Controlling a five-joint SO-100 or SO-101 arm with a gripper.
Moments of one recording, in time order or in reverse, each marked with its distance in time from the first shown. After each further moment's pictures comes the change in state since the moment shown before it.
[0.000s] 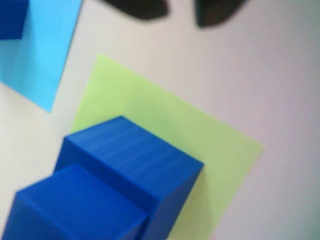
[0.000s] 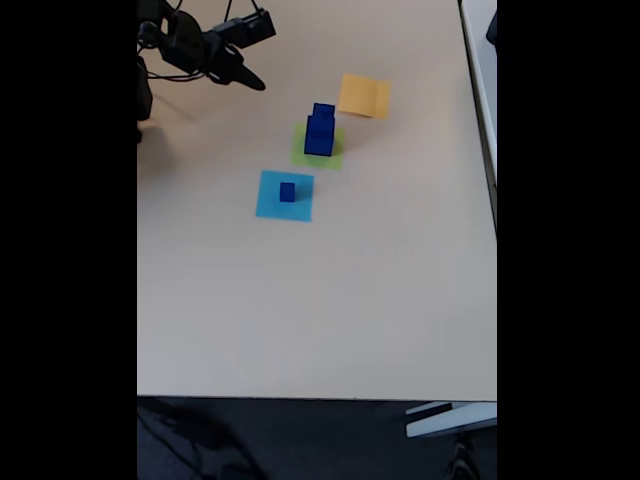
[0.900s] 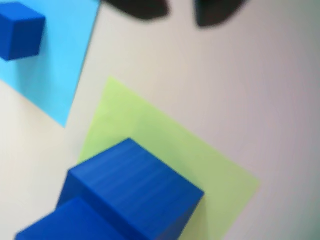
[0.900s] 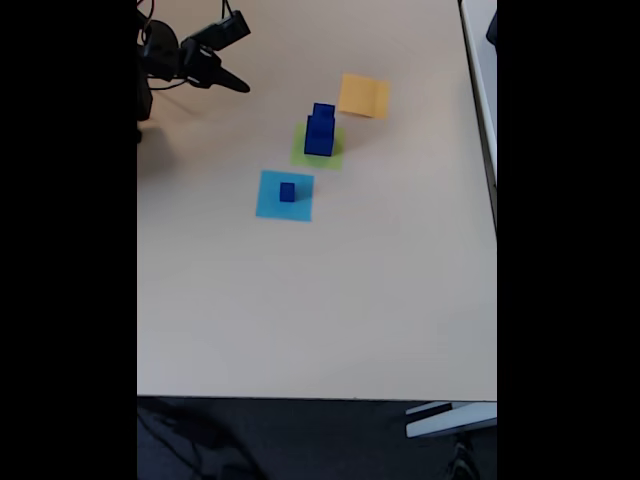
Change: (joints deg) arm 0.6 31.0 17.0 9.5 -3.6
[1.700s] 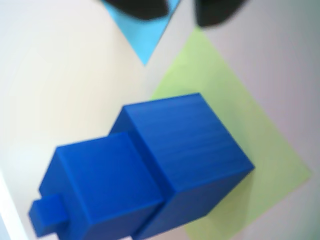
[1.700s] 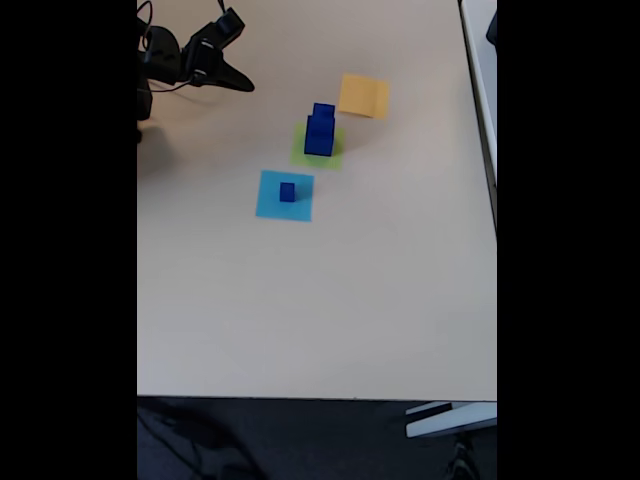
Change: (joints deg) arm -1.1 11.8 9.1 -4.9 -20.7
